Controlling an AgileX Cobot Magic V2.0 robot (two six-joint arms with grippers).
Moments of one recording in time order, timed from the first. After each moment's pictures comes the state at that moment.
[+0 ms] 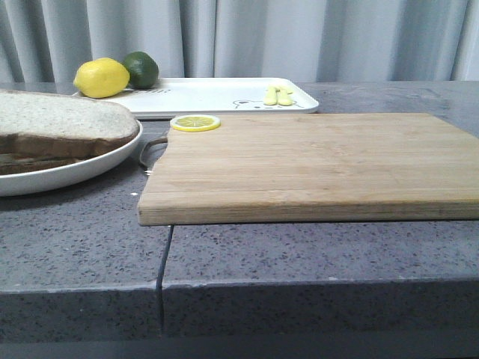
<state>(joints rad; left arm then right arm) 0.04 1.12 -0.91 -0.04 0.76 -0.22 0.12 0.36 -0.43 0.09 0.23 -0.11</state>
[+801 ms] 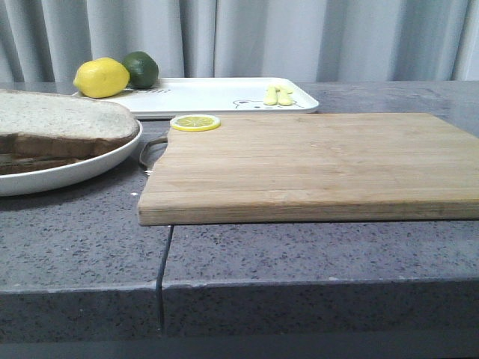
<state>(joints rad) 0.04 1.35 -0.91 -0.10 0.68 -0.22 0.12 0.36 -0.43 0.09 0.23 -0.11</state>
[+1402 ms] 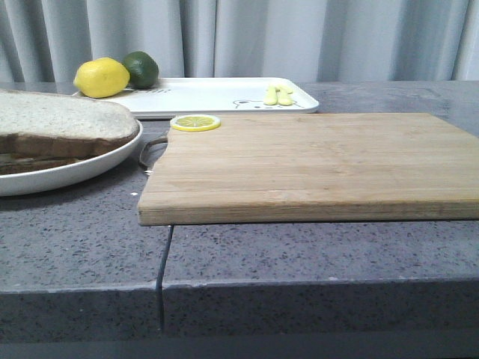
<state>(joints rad) 0.04 1.41 -0.91 -0.11 0.67 -0.22 0.12 0.36 -0.43 0.08 0.23 -0.11</state>
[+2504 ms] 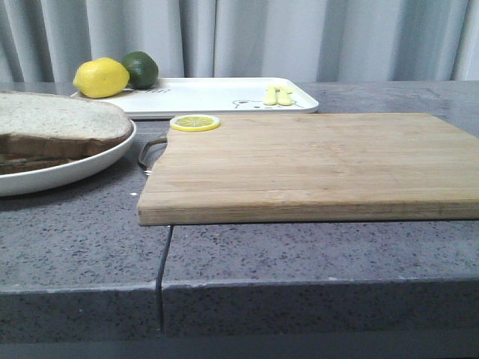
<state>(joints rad) 0.04 1.41 -0.91 -0.22 0.67 -0.23 0.12 0.36 -0.43 0.08 0.23 -0.11</state>
